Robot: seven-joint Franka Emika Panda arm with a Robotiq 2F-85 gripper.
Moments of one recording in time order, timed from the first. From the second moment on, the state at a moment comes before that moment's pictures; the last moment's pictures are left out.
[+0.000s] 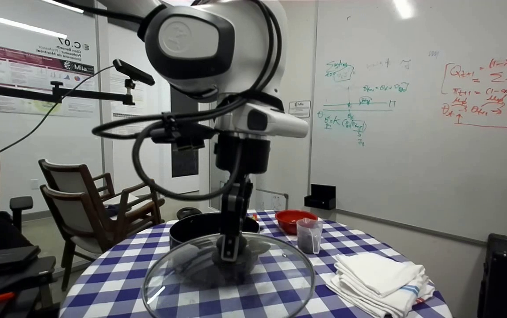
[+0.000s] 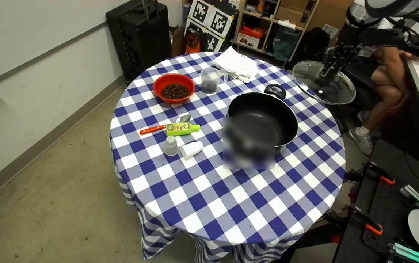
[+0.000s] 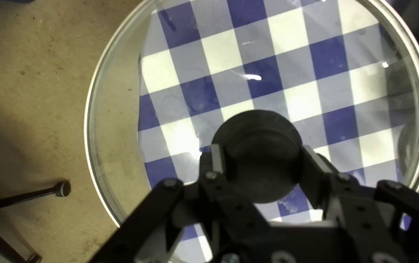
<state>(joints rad) -0.25 0.22 -0.23 -2.09 0.03 2.23 0.08</state>
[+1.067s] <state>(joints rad) -0.01 0.05 0.01 -2.19 0.05 2.15 0.09</state>
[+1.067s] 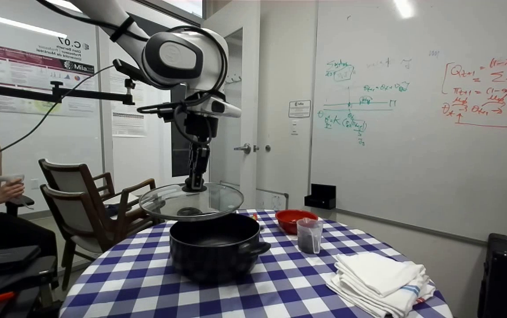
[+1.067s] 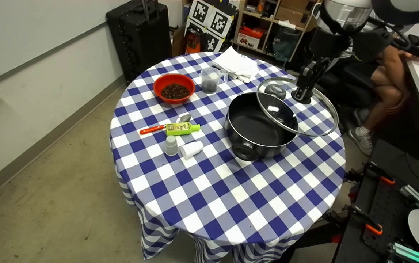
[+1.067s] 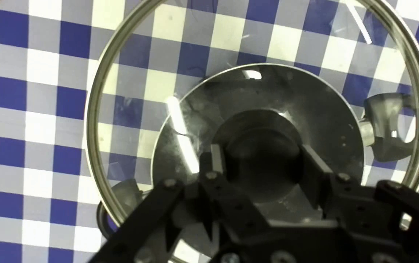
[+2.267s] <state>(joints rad) 0.06 0.28 0.04 -2.02 0.01 2.17 0.12</state>
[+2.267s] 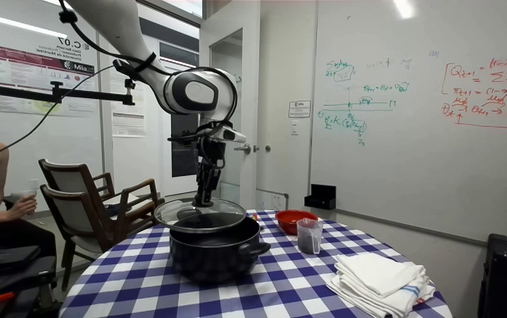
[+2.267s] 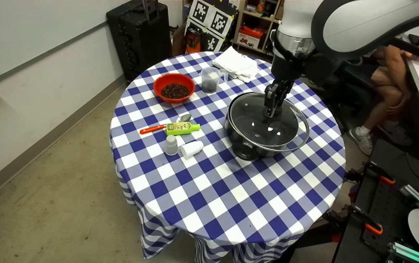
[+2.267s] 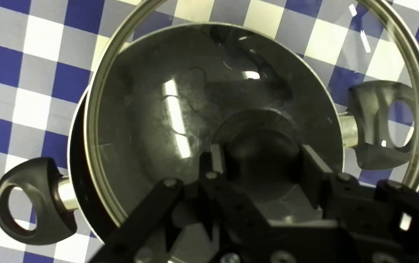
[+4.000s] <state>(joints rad) 0.06 0.40 0.00 -1.93 -0.04 2.20 0.17</state>
